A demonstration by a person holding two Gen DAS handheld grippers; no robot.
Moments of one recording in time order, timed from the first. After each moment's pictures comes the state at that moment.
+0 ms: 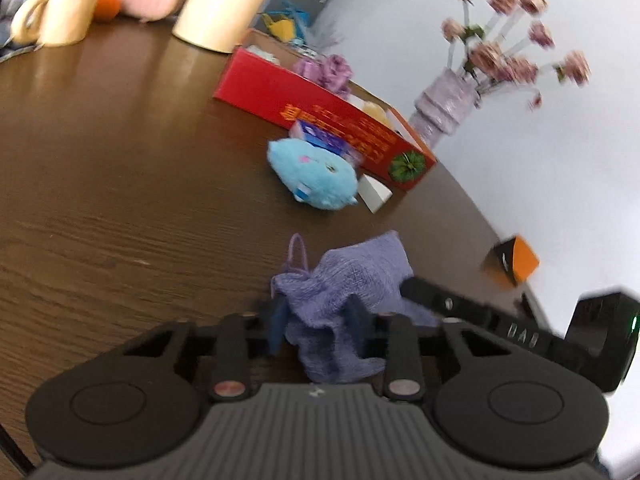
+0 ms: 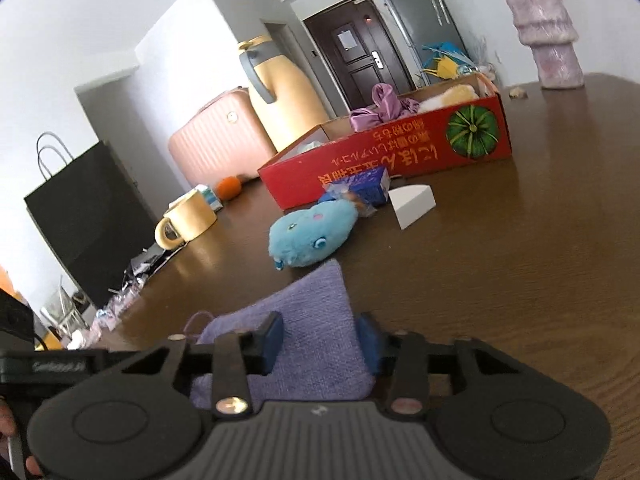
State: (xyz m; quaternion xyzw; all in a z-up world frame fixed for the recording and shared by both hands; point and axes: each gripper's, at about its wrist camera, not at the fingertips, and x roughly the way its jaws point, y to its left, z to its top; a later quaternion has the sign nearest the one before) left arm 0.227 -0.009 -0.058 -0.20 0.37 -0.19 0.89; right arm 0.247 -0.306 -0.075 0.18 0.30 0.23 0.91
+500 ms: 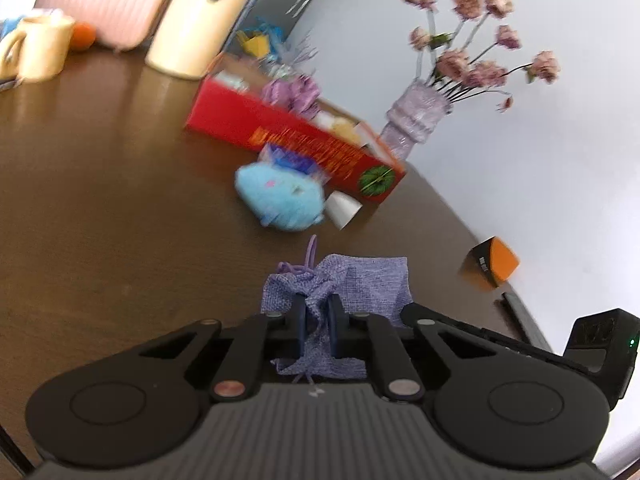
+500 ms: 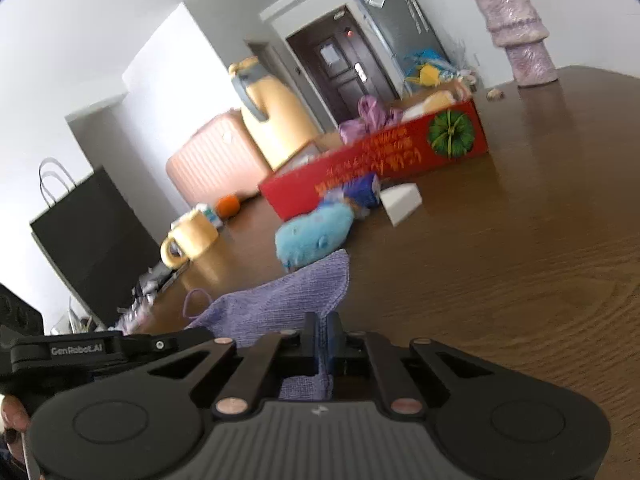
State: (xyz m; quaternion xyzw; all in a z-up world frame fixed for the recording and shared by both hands) left arm 0.217 -0.012 -0.042 -0.20 0.34 -0.21 0.89; right arm 0.211 -0.314 -0.064 0.22 0.27 0.21 0.91
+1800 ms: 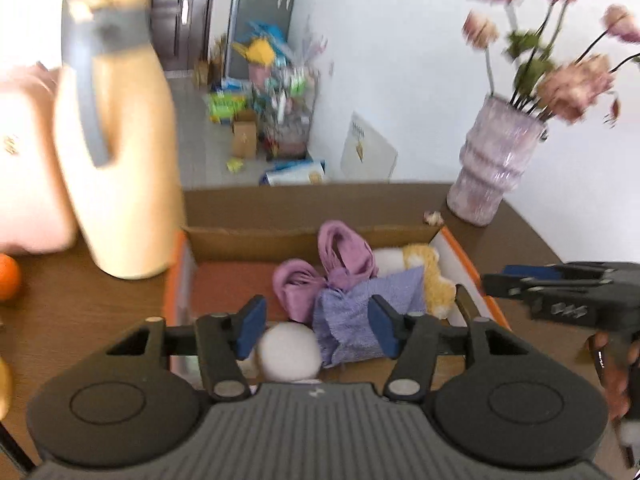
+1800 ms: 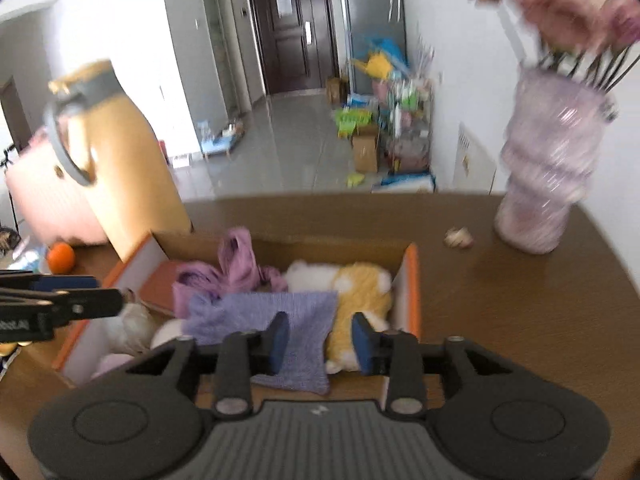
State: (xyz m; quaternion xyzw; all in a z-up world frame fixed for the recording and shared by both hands) left arm 0.569 -0.089 0.073 -0.02 0.38 -0.16 0.91; right arm 0.560 -0.341 0.066 0.04 0.37 0.09 0.93
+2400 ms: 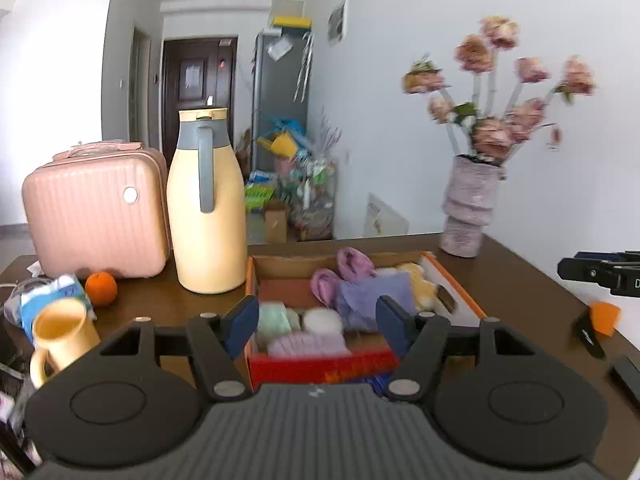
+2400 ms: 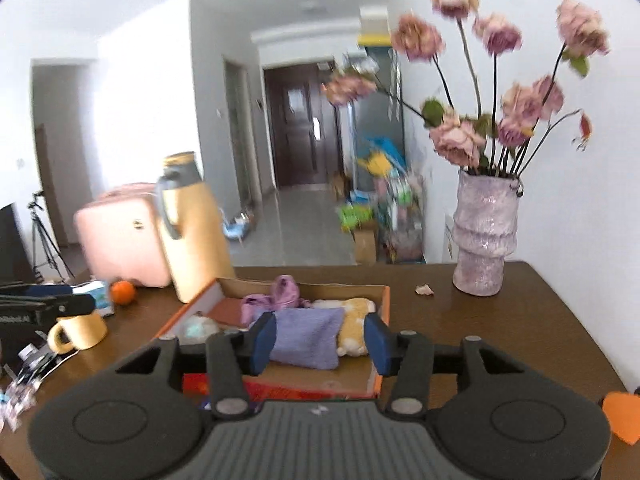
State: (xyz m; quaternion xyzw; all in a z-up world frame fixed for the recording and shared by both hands) left arm 0.380 -0.041 0.128 0.00 0.23 -0.12 0.97; right arm 0.342 -0.353 0.123 0.03 0.21 0.09 0.97
